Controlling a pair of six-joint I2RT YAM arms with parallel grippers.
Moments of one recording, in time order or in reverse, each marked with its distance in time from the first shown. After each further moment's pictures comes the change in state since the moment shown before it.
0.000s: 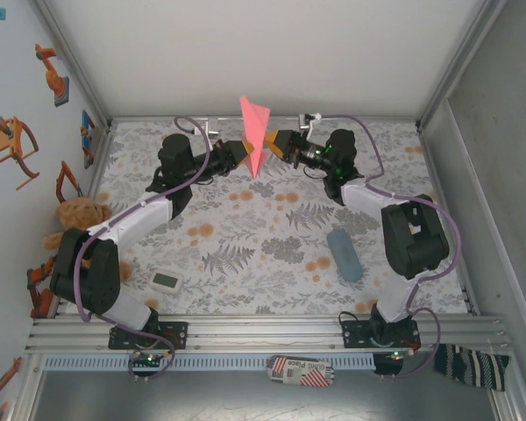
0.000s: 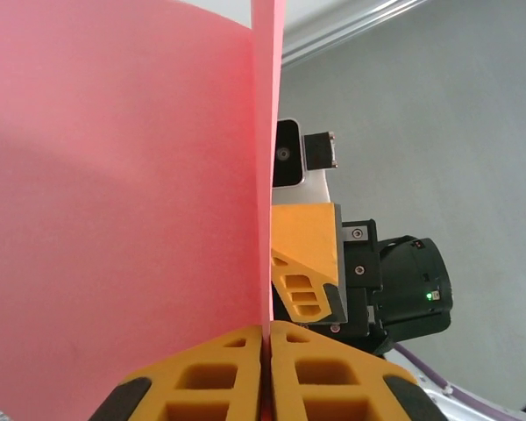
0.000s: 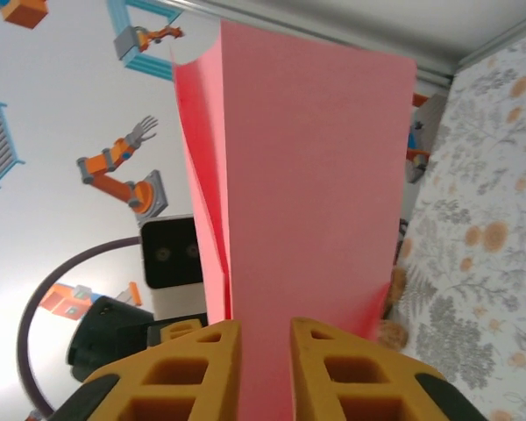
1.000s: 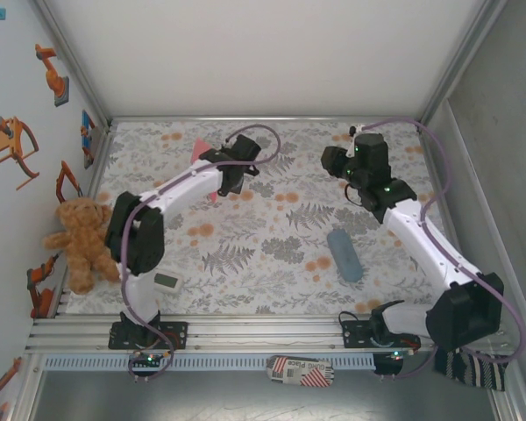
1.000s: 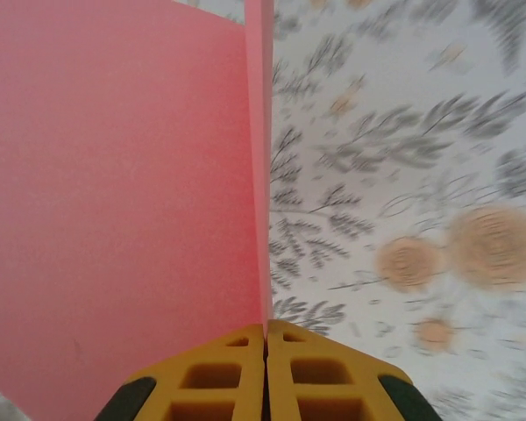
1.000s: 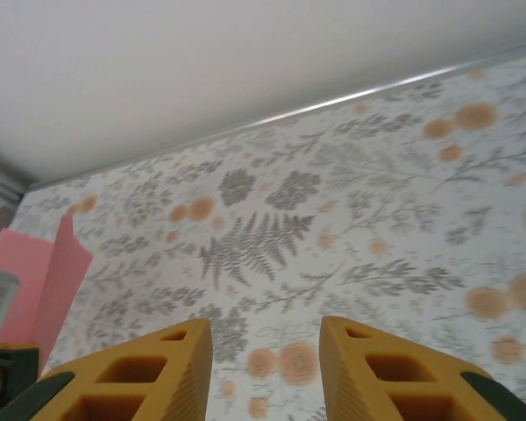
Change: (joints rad) left arm -0.228 0.444 0.590 -1.313 -1.312 0.763; right arm -0.029 -0.544 -0.043 -1.102 0.873 -0.904
